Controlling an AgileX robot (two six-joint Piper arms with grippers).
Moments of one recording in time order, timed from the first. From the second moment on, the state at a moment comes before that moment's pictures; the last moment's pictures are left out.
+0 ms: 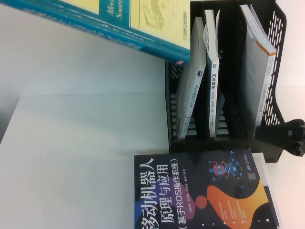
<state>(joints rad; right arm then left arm) -0.03 1.42 -0.65 1.61 0.86 -1.33 -0.01 1.38 -1.86 -0.95 1.15 0.06</state>
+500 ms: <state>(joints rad) -0.03 1.42 -0.65 1.63 0.87 -1.33 -0.06 1.62 -1.91 -0.89 1.06 0.01</state>
